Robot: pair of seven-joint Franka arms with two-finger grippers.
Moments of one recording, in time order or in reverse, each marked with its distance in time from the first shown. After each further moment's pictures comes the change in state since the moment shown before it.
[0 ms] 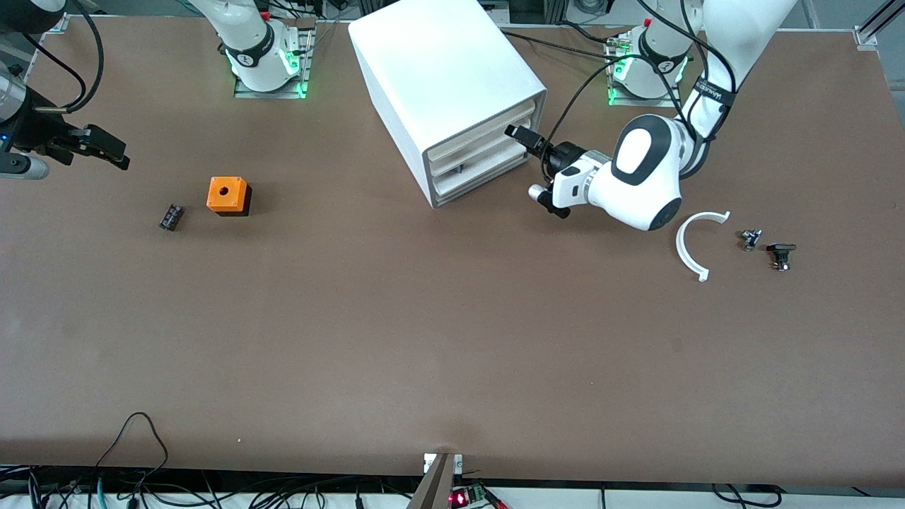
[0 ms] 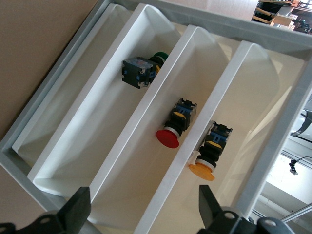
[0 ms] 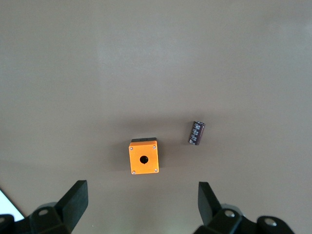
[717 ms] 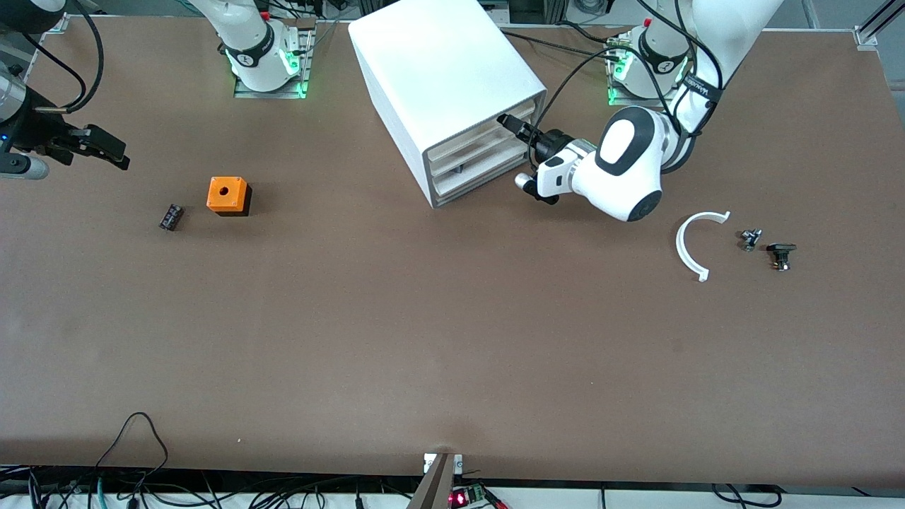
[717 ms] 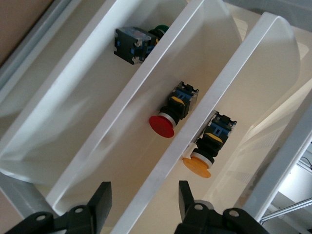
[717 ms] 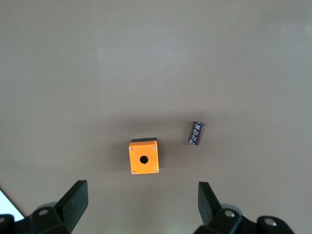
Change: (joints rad) left arm 0.001 -0.003 -0.063 -0.015 -0.008 -0.019 -0.134; right arm 0.000 0.000 0.000 0.000 0.000 0.000 0.000
